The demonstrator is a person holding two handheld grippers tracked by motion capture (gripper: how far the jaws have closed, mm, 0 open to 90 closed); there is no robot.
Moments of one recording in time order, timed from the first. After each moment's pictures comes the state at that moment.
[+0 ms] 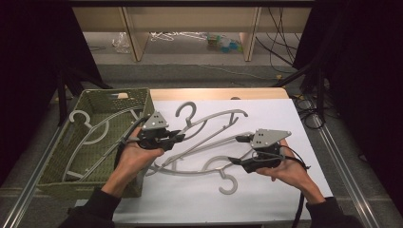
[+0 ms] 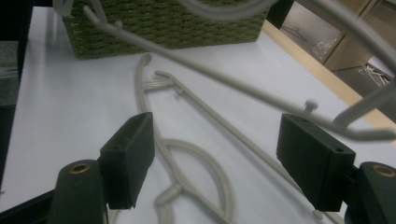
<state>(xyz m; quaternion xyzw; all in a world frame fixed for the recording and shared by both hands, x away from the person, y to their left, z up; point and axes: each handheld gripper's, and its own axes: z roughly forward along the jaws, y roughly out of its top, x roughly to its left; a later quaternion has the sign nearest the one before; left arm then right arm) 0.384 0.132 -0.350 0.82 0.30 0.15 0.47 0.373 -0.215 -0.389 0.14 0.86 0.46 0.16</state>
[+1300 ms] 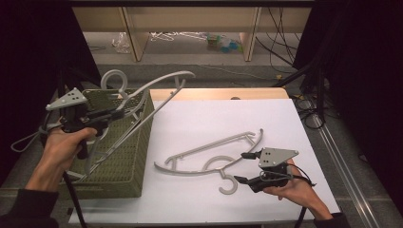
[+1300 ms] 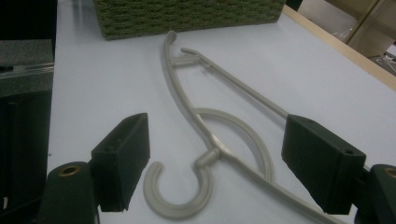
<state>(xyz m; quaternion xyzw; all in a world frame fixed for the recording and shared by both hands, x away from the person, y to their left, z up) 0.380 0.283 -0.298 0.73 0.38 0.20 0.53 0.340 -0.231 -0.415 0.14 0.86 0.47 0.14</state>
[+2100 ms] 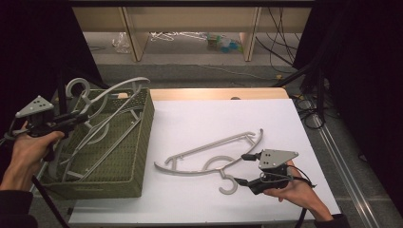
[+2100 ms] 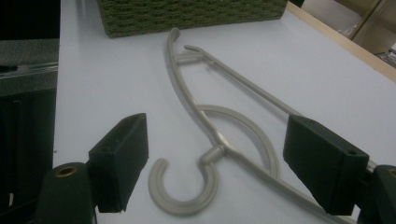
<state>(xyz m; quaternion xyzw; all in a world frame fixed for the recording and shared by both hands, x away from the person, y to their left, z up) 0.390 0.378 -0.338 0.72 0.43 0.27 0.47 0.338 -0.231 -0.418 0.14 0.86 0.47 0.14</state>
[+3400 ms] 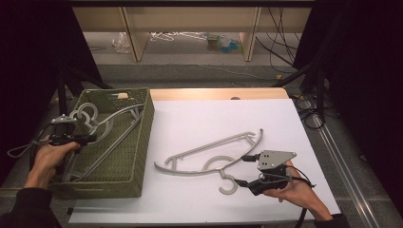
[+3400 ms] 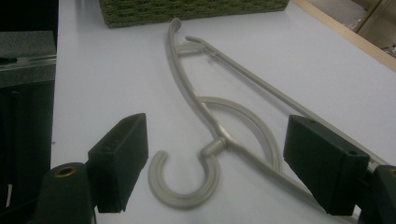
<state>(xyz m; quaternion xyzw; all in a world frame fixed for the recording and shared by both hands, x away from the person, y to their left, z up) 0.417 0.382 -0.415 0.76 0.53 0.19 0.32 0.339 -0.230 -0.422 0.14 0.87 0.45 0.13</state>
